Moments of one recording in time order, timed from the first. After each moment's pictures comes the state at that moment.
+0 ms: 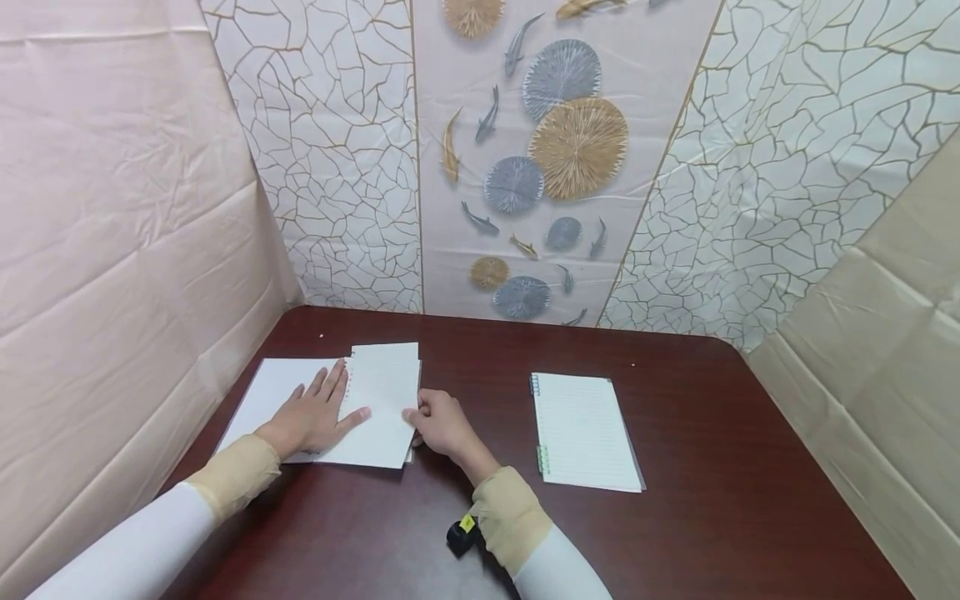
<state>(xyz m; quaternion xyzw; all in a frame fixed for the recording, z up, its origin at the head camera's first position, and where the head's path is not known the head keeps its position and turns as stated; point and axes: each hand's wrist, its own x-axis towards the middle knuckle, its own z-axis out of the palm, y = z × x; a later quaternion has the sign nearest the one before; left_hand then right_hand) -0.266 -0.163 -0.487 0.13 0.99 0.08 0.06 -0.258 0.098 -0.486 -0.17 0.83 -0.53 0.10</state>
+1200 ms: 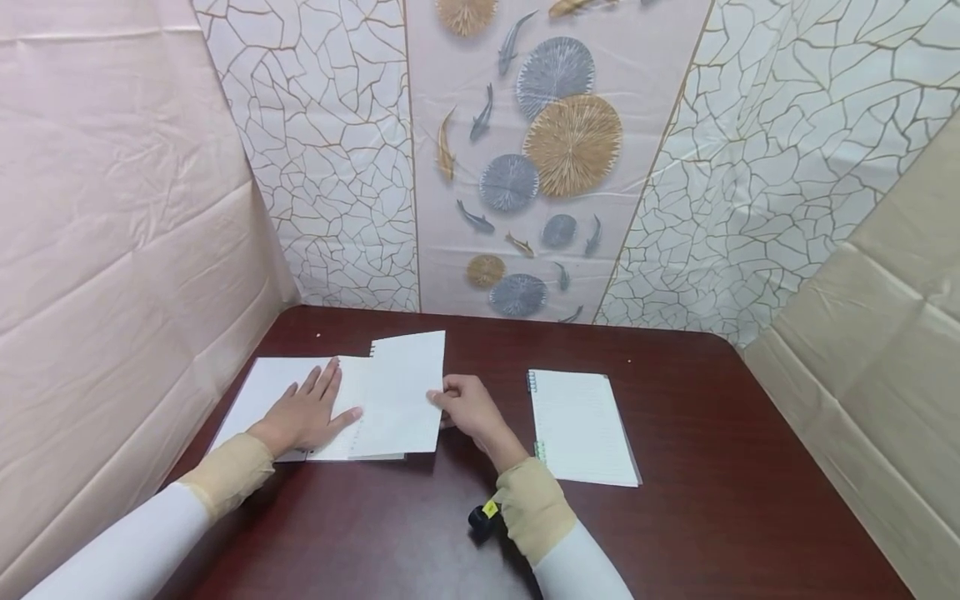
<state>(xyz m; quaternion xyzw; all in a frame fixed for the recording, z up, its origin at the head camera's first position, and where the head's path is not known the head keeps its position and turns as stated) -0.269 -0.172 -0.488 0.14 0.99 0.06 0.05 -0.267 0.138 -0.471 -0.11 0.78 -0.61 0.11</state>
